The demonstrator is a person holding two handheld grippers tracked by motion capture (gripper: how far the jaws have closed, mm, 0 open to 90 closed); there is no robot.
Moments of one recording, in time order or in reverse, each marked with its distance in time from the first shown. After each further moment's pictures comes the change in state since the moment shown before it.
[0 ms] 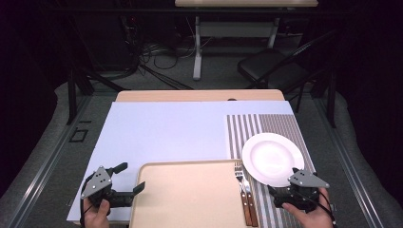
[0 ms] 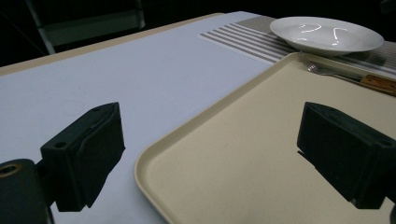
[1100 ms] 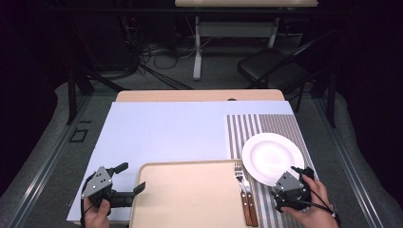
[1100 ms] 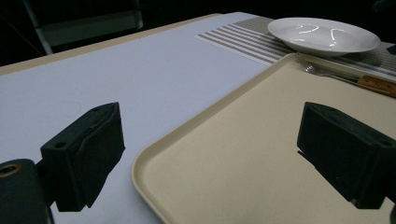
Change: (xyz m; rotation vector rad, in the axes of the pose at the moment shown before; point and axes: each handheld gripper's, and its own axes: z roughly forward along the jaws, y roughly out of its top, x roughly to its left) left arm 0.000 0.000 0.001 -0.003 -0.009 -0.002; right arm 0.010 0.006 0.010 0.247 -0.092 -0.436
